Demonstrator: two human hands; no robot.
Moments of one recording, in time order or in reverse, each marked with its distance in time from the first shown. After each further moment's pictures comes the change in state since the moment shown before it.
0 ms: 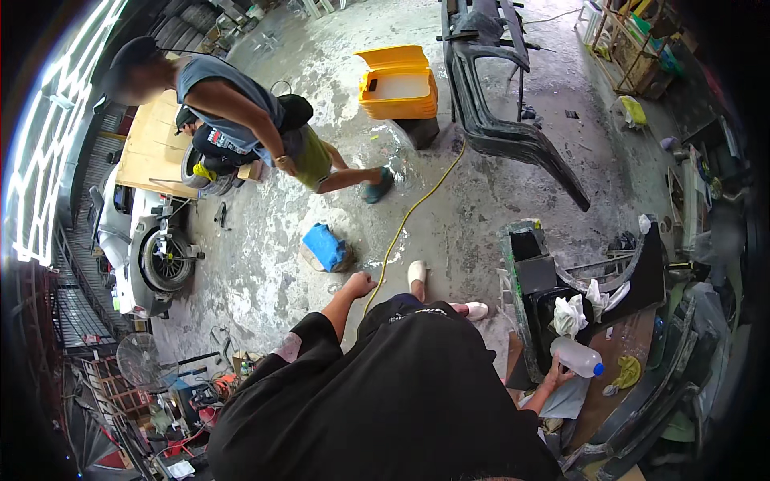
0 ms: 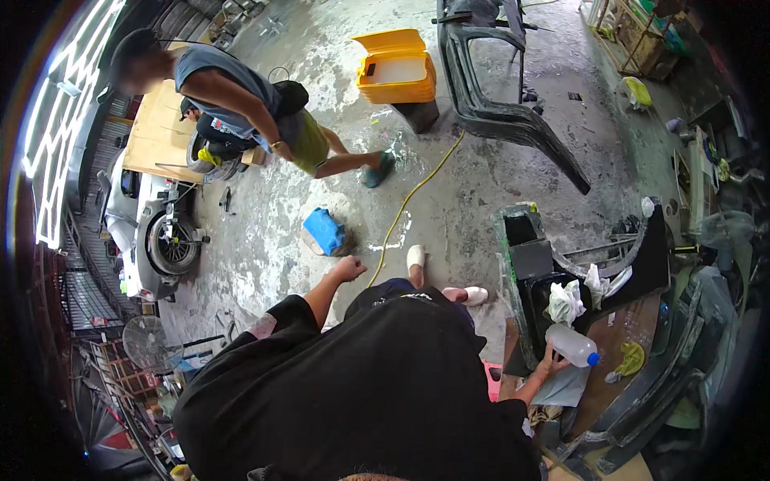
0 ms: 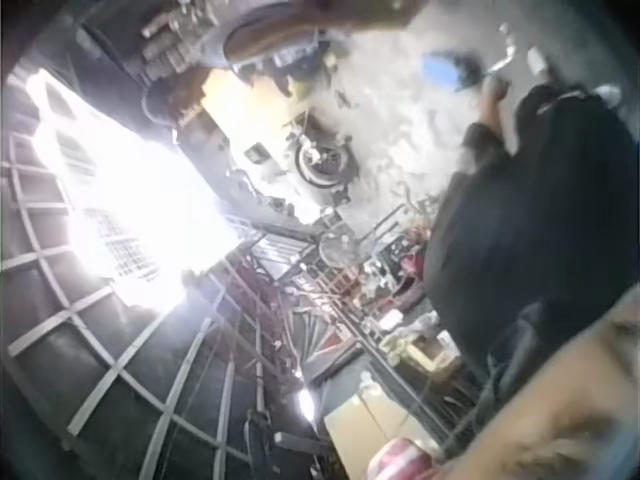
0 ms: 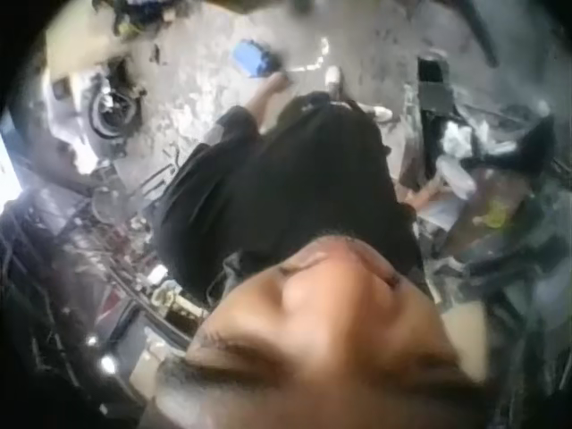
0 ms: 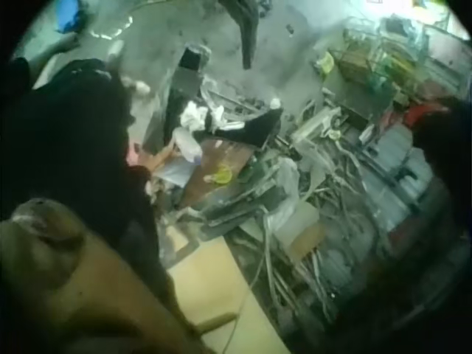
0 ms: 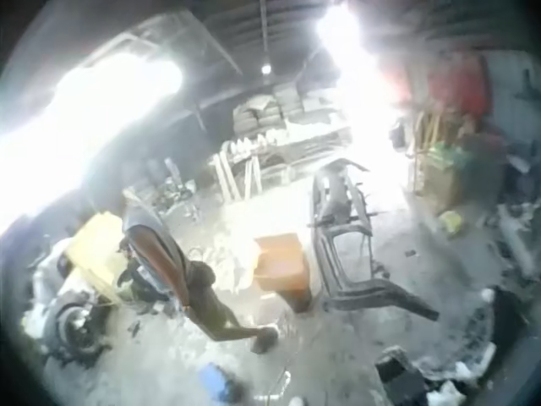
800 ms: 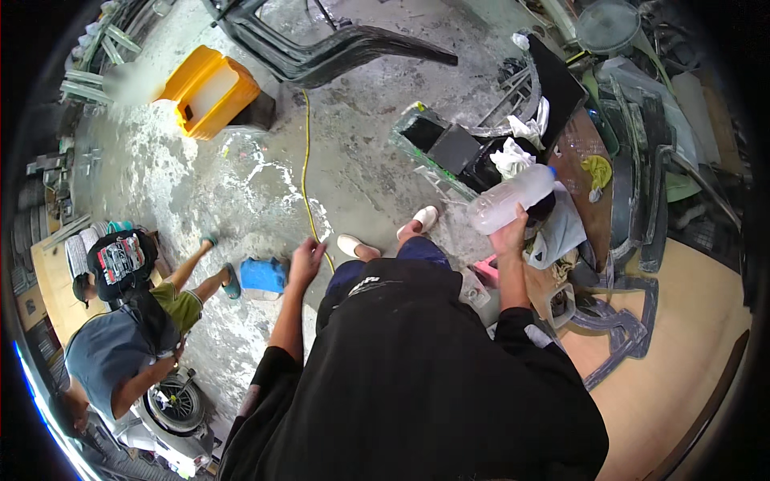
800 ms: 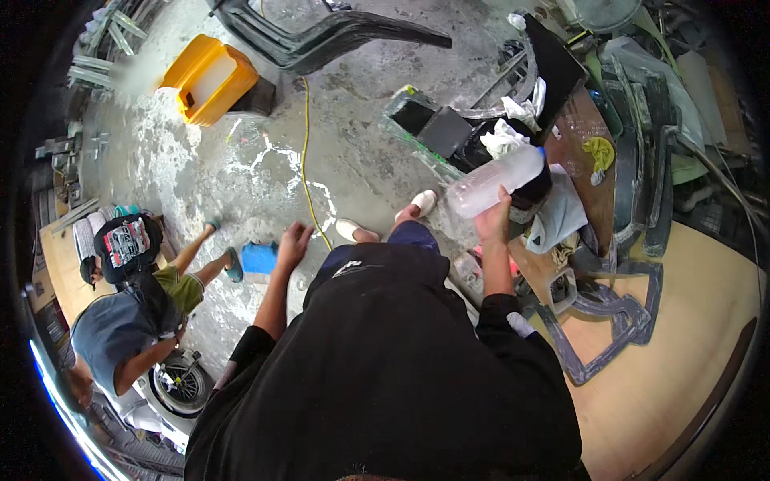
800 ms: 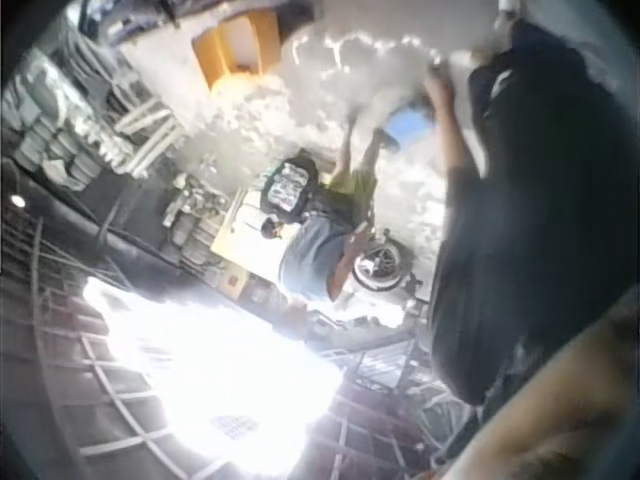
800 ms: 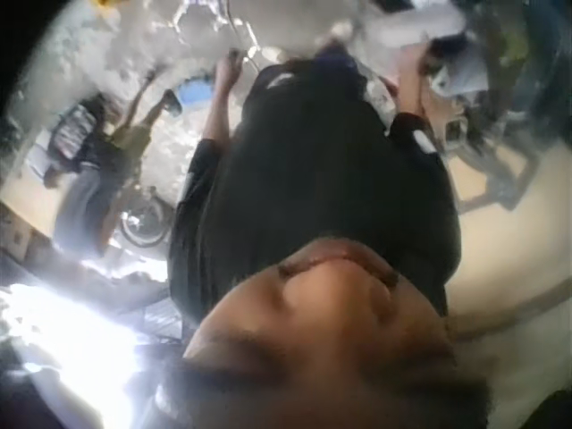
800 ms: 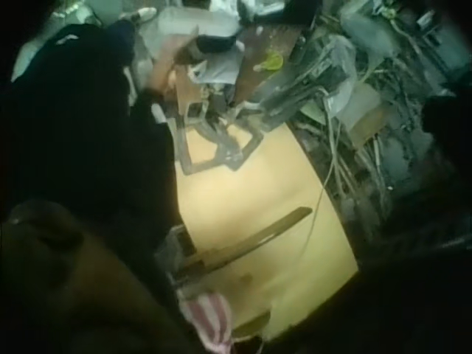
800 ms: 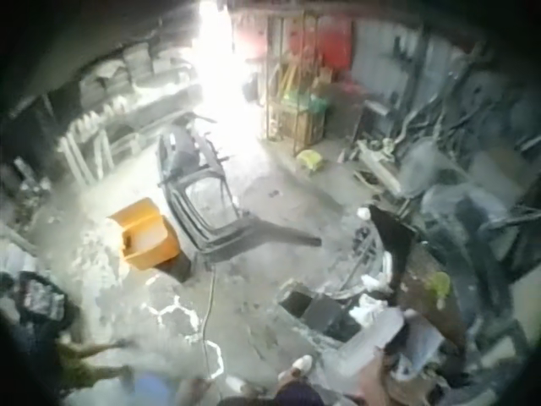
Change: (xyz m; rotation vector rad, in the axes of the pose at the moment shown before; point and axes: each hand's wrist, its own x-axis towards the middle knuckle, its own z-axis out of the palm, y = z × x) left_hand 0.043 0.062 -0.027 -0.053 0.044 0.564; right_hand -0.106 -0.131 0.122 0.971 -0.088 0.515
